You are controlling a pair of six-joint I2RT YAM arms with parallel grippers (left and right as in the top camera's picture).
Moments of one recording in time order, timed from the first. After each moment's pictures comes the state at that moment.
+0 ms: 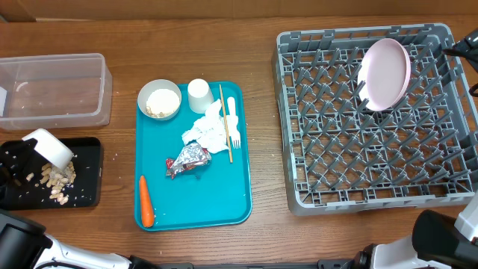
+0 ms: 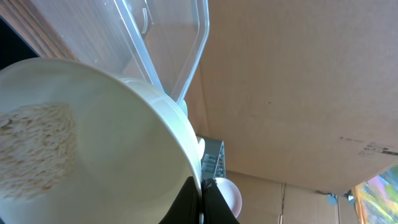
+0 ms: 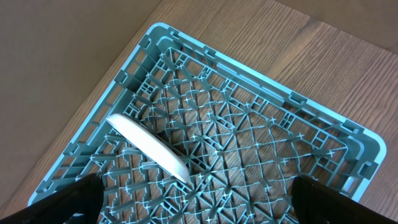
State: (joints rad) left arm 1.13 2.03 1.52 -1.33 1.26 0.25; right arm -0.33 1.70 2.28 -1.51 0.20 0.59
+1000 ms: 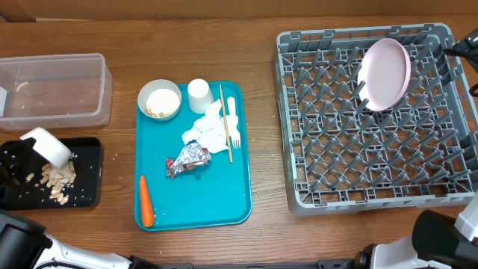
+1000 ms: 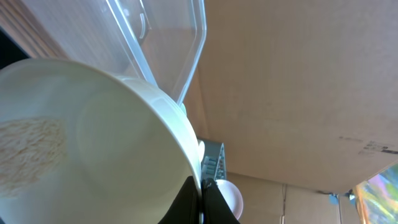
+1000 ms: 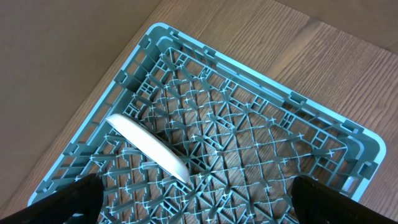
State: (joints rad) left arm 1.13 2.03 1.52 -1.29 1.27 0.23; right arm -0.33 1.70 2.28 -1.51 0.20 0.59
